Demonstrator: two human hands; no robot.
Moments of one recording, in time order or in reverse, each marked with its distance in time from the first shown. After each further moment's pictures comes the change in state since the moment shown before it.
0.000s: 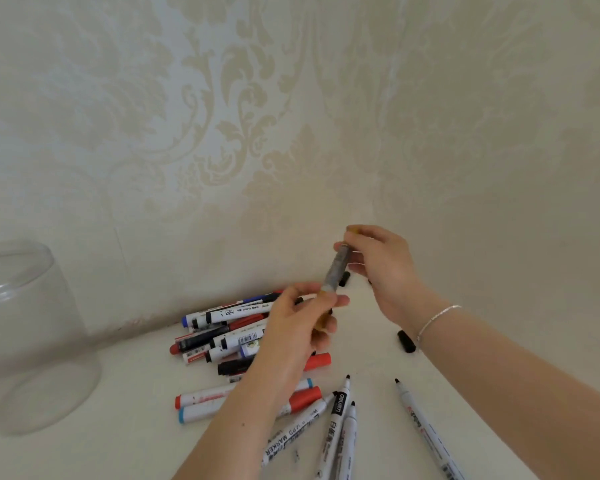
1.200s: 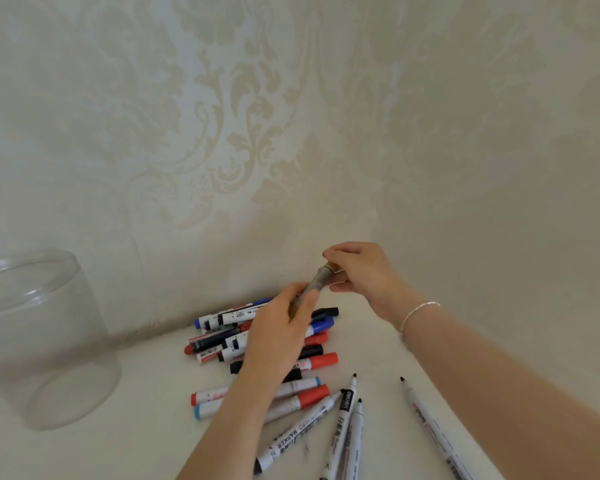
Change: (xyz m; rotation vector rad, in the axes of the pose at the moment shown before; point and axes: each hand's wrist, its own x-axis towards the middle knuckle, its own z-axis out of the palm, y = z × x) left_hand 0.017 -0.011 -0.036 0.914 0.133 0.404; right_hand -0.001 0.004 0.014 -0.278 -0.188 0.063
